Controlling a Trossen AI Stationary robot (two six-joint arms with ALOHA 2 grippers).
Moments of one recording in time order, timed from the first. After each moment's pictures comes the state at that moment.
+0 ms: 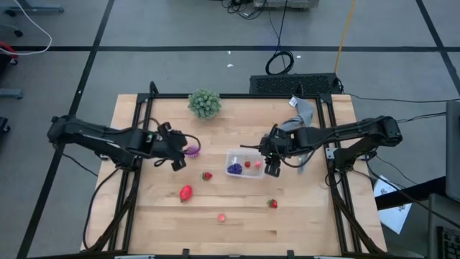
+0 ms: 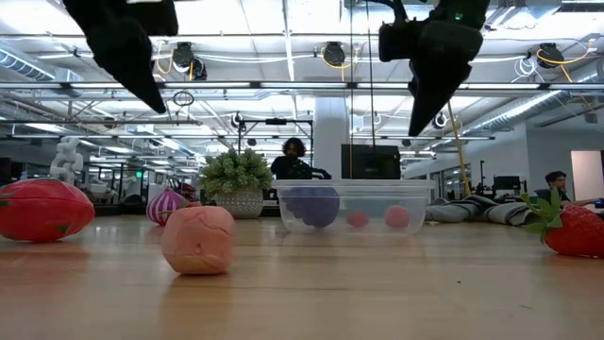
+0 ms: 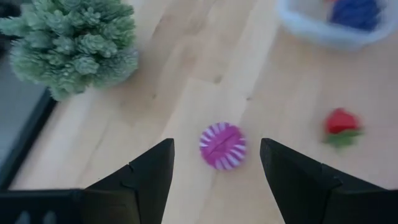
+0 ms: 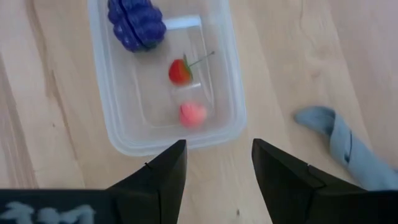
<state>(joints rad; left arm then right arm) -0.14 1.09 0.87 -0.86 -0.48 -0.37 0.06 1.45 1.09 -0.84 0.16 0.31</state>
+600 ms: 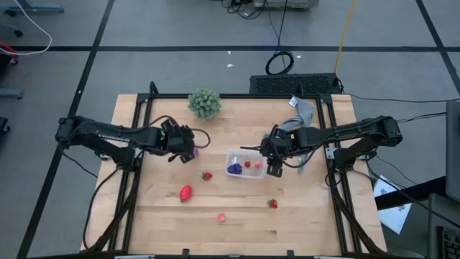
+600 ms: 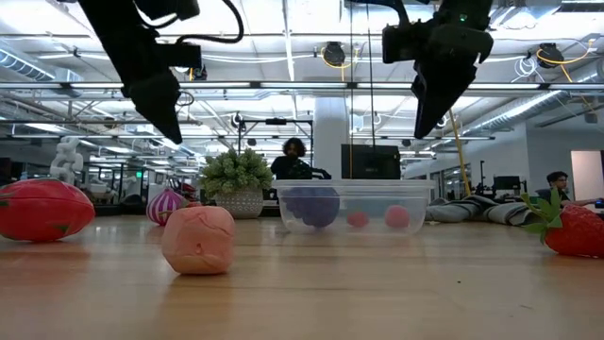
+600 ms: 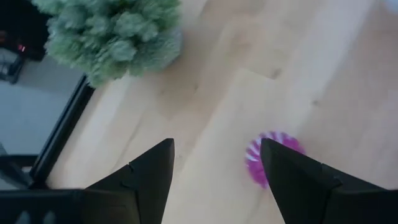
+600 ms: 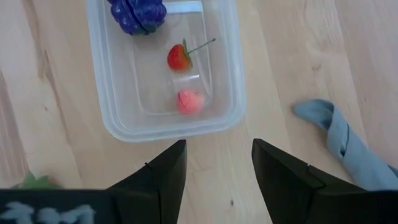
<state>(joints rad) -0.02 1.25 0.87 -0.82 -0.58 -0.38 0.06 1.45 1.09 -0.88 0.16 0.28</state>
